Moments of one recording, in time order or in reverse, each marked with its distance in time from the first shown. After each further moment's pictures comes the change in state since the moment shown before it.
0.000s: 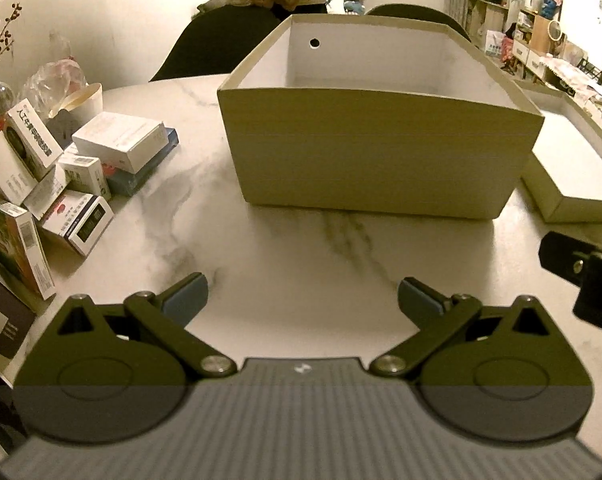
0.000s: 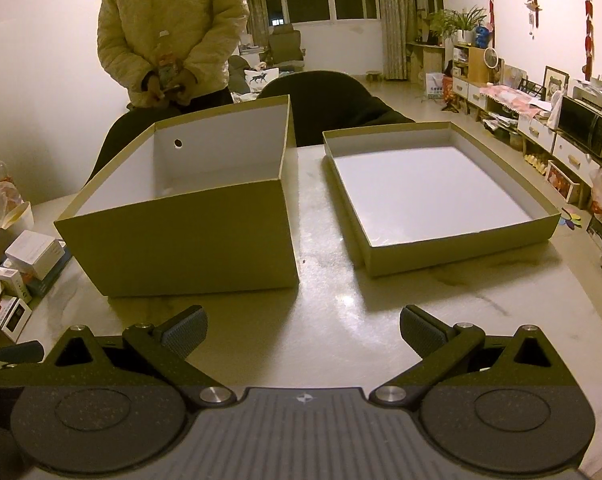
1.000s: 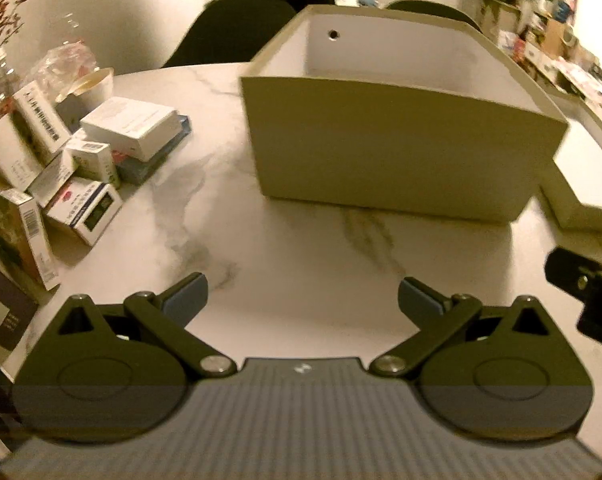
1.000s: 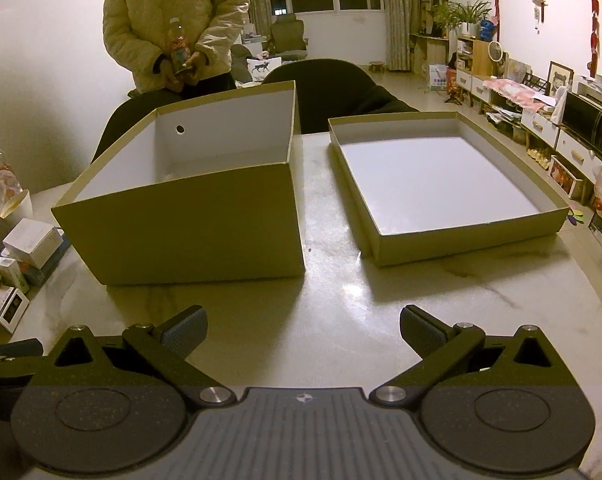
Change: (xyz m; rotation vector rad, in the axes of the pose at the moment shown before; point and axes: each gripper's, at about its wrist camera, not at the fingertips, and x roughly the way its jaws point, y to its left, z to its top) left arm 0.007 0.018 0.003 -0.069 0.017 0.025; right arm -0.046 0.053 -0.029 -0.003 0.045 0.003
